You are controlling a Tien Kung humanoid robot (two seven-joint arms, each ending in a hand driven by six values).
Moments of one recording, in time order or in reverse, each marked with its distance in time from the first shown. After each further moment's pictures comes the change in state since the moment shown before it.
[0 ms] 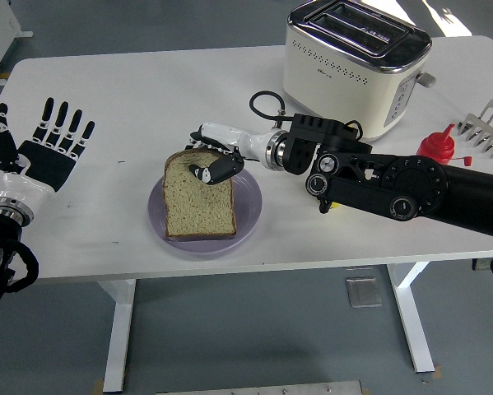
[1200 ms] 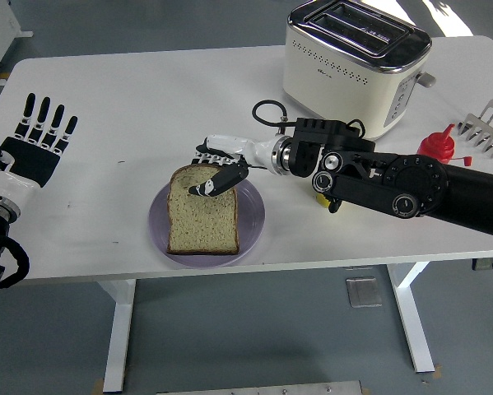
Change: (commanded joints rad) left arm 0.005 0.000 -0.059 0.024 0.031 -0.001 -0.005; right arm -0.003 -0.005 -0.010 -0.049 0.009 0.100 0.043
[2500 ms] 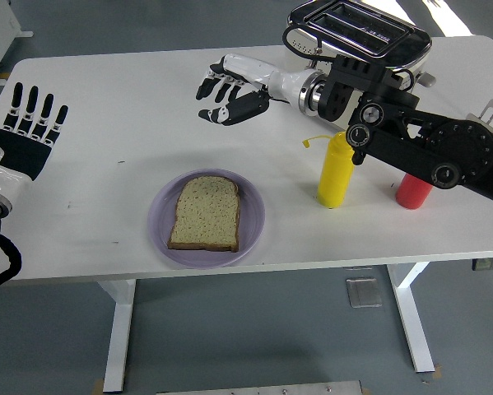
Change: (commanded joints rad) left arm 0.009 0.002 -0.031 -0.054 -0.012 0.006 0.002; right arm -0.012 -0.140 0.311 0.124 -0.167 -0.024 0.026
